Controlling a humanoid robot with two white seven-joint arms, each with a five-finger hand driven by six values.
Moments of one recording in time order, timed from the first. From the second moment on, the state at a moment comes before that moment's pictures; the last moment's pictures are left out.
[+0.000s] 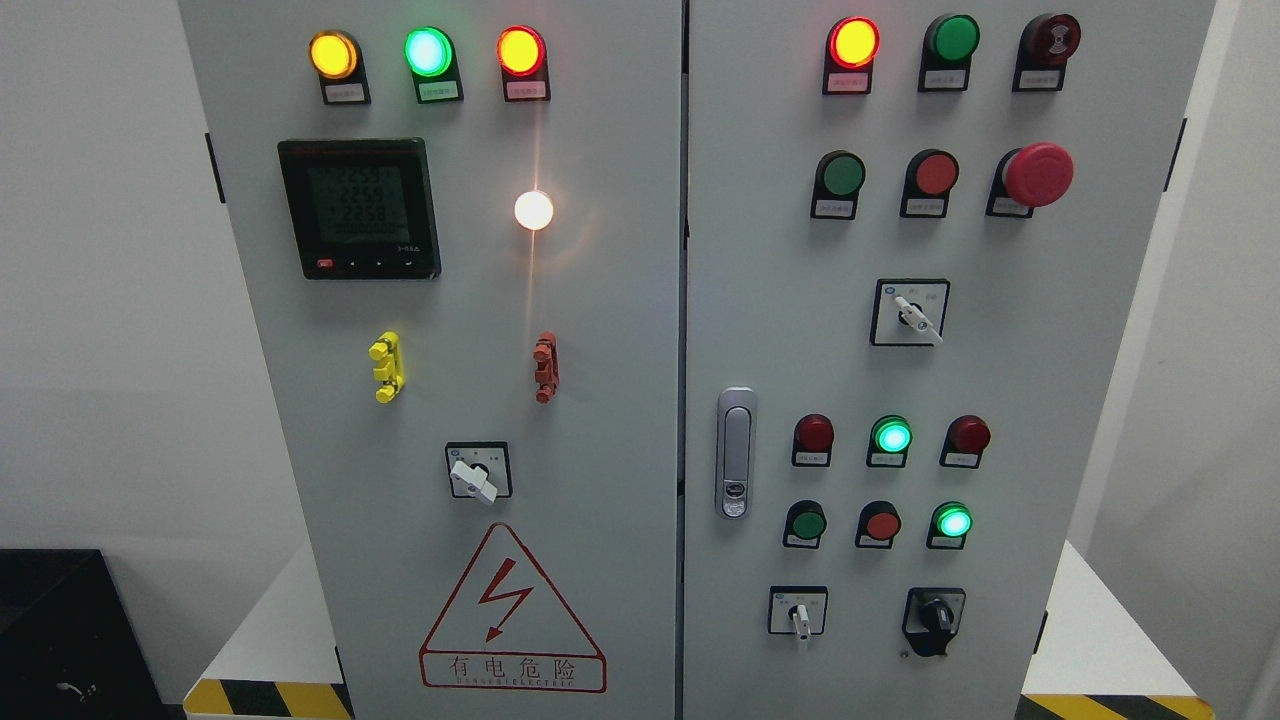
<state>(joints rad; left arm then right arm) 0.00 -0.10 -0.13 0.00 0.06 -0.07 -0.02 0.14 0.09 0.06 -0.19 -0.09 -0.06 0.27</state>
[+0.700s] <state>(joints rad) 0.00 -0.10 -0.13 0.00 0.06 -0.07 -0.02 0.15 0.10 0.05 -0.19 -0.09 -0.09 0.28</state>
